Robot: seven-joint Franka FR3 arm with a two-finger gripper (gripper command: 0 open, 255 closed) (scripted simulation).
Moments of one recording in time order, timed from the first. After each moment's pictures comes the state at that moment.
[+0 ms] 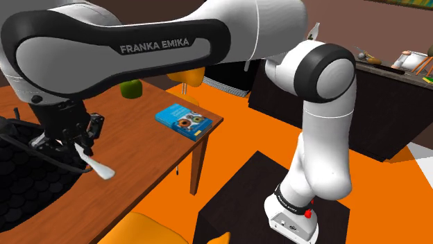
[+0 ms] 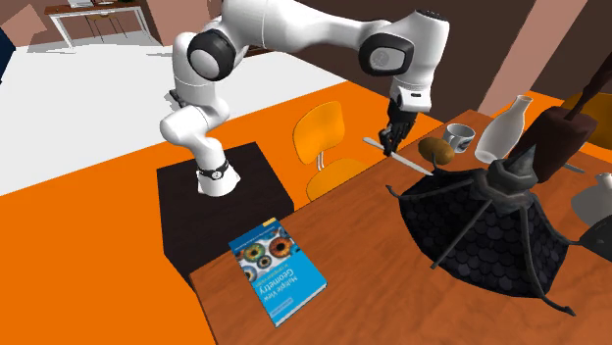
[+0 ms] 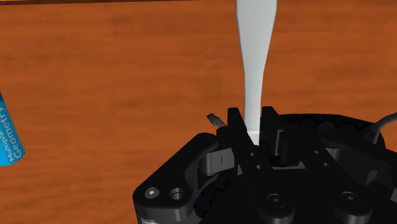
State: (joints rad) arm 0.48 0.39 0.42 -1.40 -0.17 1.74 0.71
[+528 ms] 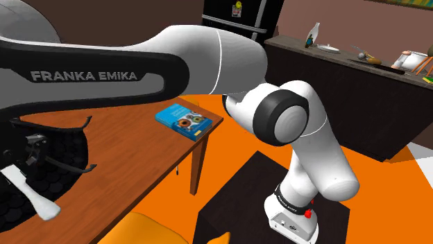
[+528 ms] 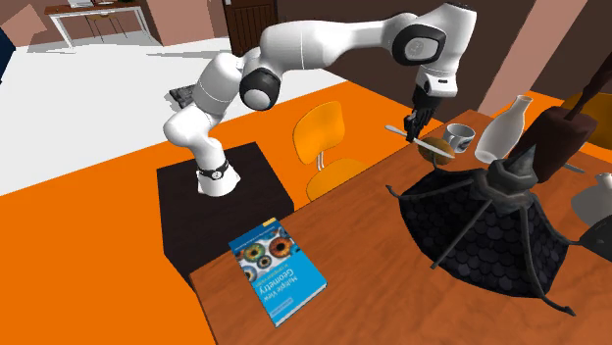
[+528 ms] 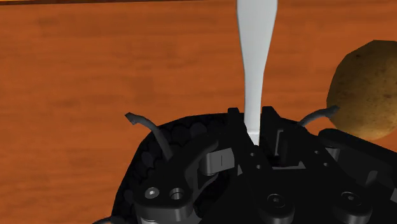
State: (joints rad) arm 0.73 0.75 0.40 -0.81 -0.28 1.51 0.83
